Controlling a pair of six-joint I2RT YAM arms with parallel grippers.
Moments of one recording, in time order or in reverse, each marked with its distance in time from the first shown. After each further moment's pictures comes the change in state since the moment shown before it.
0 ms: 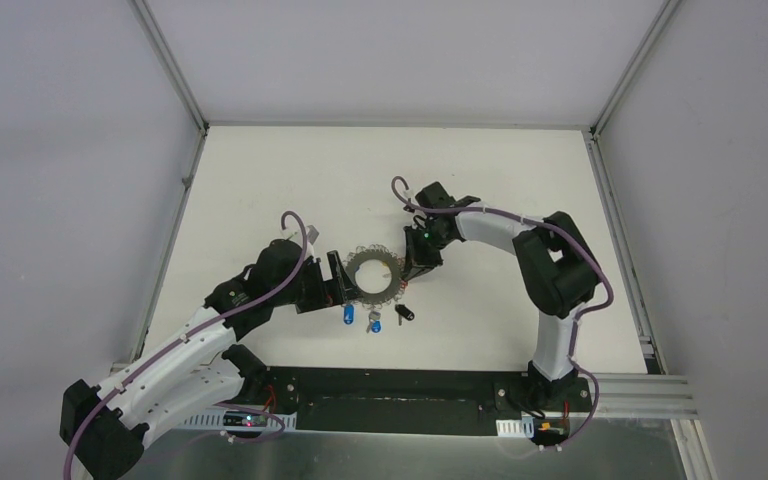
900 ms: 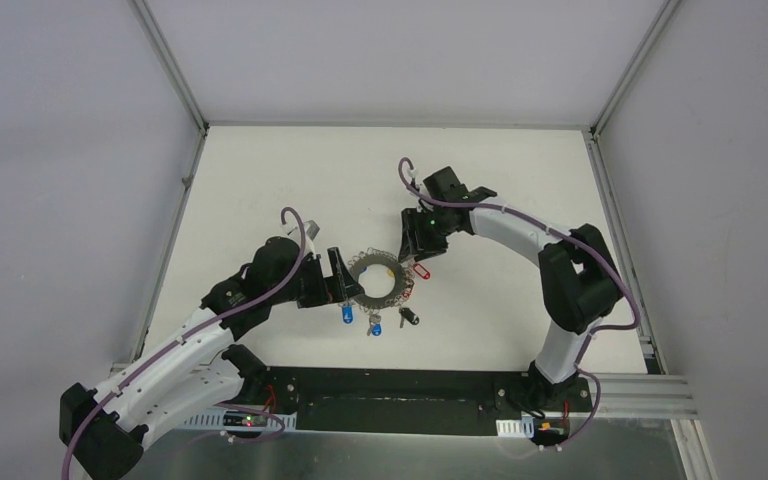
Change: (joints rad) left arm 0.000 -0.016 0.026 0.022 0.007 0.036; right arm -0.011 -0.114 0.045 0.006 0.073 -0.087
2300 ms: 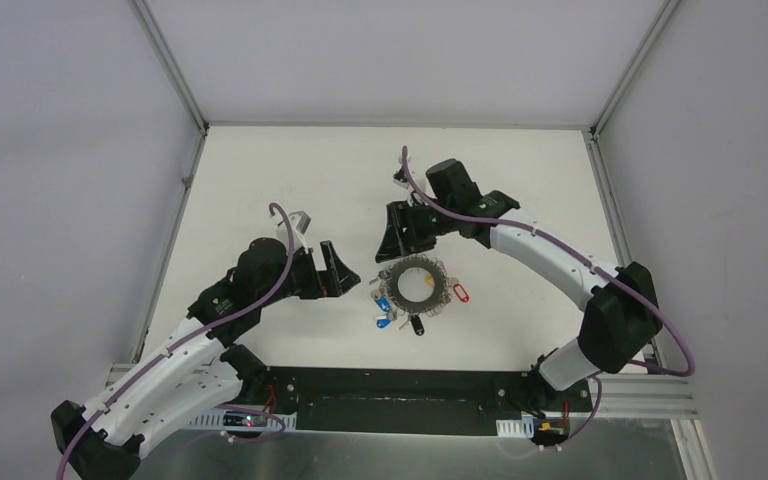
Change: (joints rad) left arm 0.000 -0.092 0.022 0.037 -0.077 0.103; right arm 0.106 -0.264 -0.003 0.045 -0.214 0.028
